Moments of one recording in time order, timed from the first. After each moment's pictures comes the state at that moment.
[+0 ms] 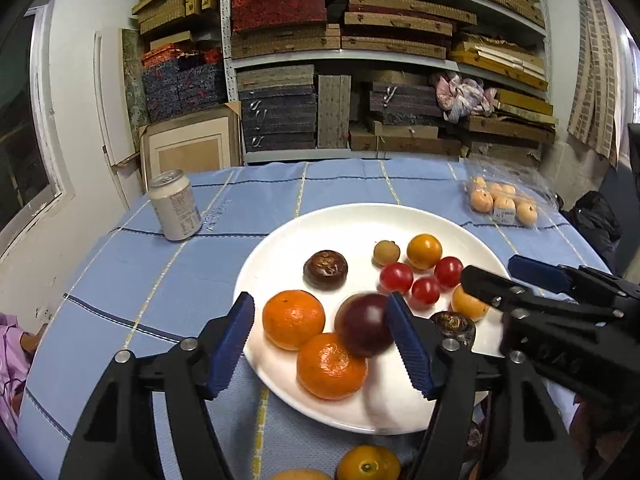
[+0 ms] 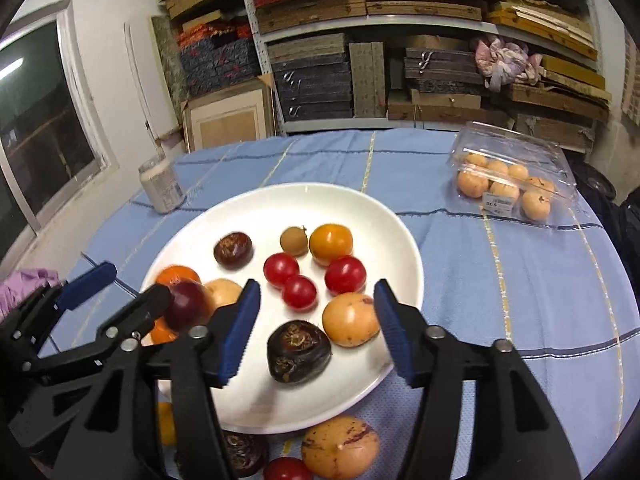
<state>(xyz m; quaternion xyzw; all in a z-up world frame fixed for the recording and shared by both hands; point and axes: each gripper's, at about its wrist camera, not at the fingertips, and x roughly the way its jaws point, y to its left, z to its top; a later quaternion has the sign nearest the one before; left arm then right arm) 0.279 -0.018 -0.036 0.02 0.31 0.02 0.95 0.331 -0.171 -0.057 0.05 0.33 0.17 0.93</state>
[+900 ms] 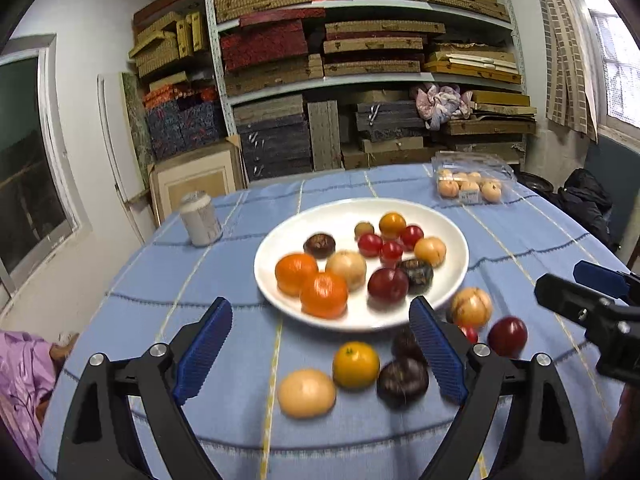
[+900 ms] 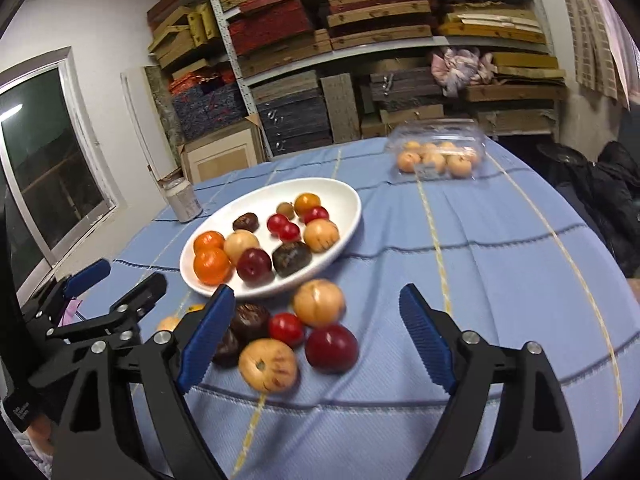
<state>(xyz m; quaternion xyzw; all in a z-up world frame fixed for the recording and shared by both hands) 0.173 -0.036 -0.036 0.07 0.26 0.01 0.96 0.179 -0.232 -0.064 0.11 0.28 0.14 0.94</state>
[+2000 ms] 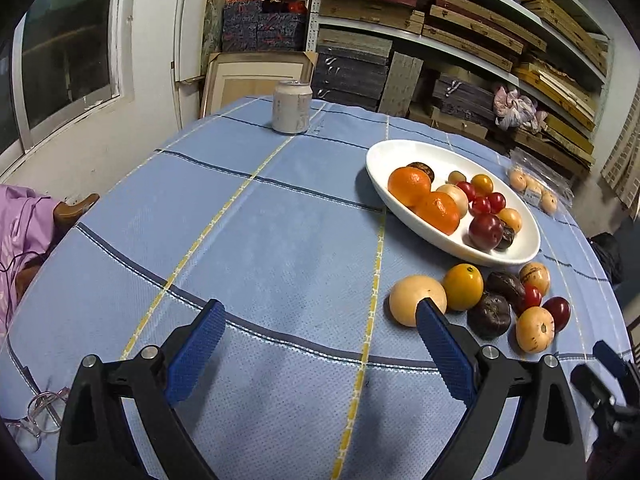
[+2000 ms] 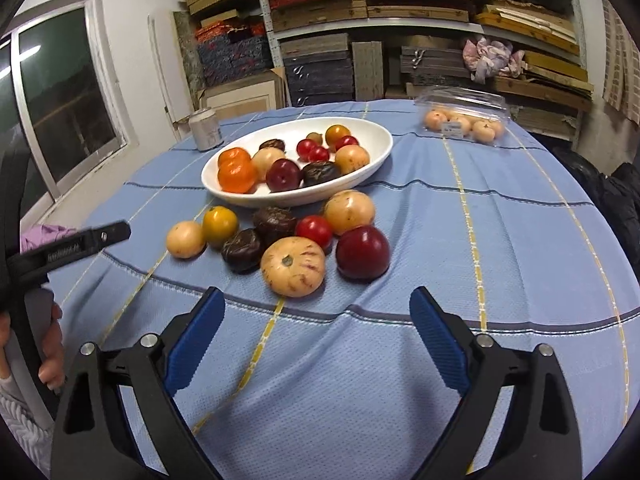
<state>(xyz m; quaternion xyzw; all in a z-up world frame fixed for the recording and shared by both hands) 0.135 0.074 -0.064 -0.09 0.36 0.09 0.92 0.145 -0.210 -0.096 0.04 0.33 0.17 0.93</state>
